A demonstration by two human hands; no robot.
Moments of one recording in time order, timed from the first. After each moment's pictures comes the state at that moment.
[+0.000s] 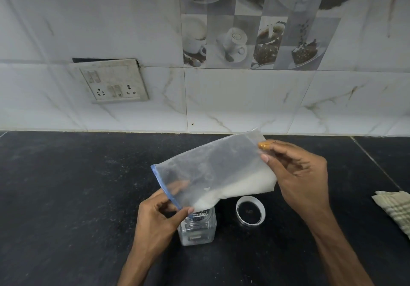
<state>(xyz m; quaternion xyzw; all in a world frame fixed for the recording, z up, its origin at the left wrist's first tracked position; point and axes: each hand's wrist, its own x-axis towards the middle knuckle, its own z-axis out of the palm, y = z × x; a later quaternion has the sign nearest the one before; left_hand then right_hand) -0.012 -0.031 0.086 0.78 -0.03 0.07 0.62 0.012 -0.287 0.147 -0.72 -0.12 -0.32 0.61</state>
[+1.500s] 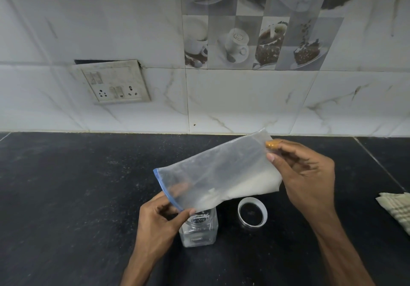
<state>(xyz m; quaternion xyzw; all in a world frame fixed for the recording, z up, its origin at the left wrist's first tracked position) -0.010 -0.031 0.077 0.78 -0.03 0.08 0.62 0.013 -0.286 0.145 -0.71 -0.11 -0.33 0.62</state>
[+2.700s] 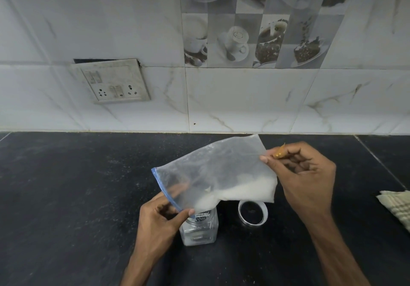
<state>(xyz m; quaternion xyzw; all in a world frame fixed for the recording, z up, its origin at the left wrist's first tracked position) -0.013 -0.032 0.082 0.78 -0.02 0.06 0.63 0.005 -0.281 0.150 -0.74 -0.07 -0.35 0.58</state>
